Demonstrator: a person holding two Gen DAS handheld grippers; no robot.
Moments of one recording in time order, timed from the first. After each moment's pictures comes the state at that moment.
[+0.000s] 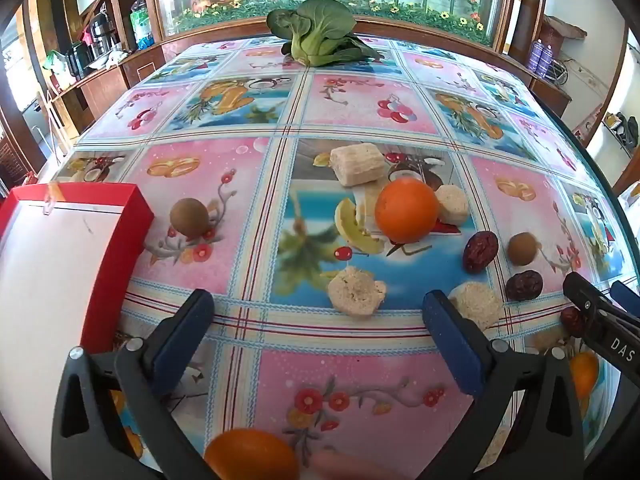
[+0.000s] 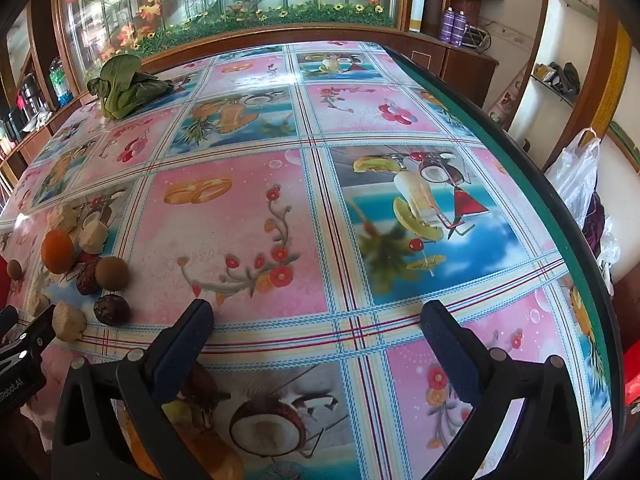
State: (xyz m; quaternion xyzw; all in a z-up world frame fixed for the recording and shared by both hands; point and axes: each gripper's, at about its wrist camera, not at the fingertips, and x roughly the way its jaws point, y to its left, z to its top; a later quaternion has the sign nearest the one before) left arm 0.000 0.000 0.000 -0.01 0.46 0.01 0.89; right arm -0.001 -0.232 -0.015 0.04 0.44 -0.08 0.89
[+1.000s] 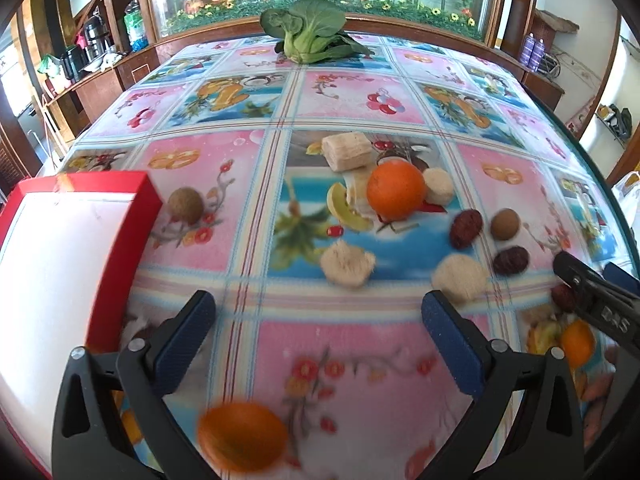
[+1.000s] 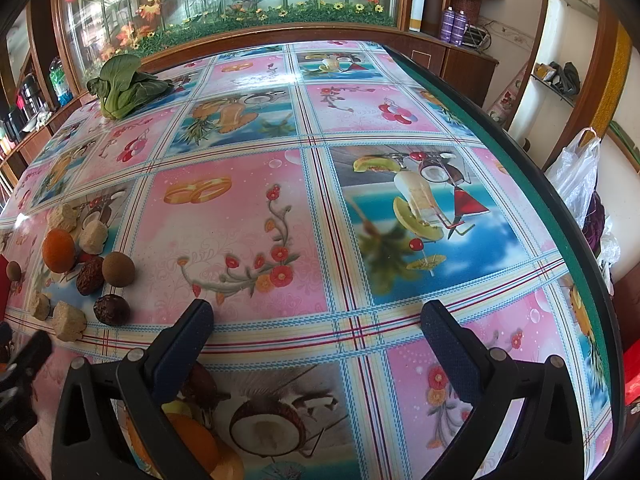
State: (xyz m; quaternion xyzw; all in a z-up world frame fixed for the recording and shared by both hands) left arm -0.025 -0.001 0.007 -0.01 0.45 -0.01 0.89; right arm 0.000 -0.232 -0.015 0.04 0.44 -0.08 0.89
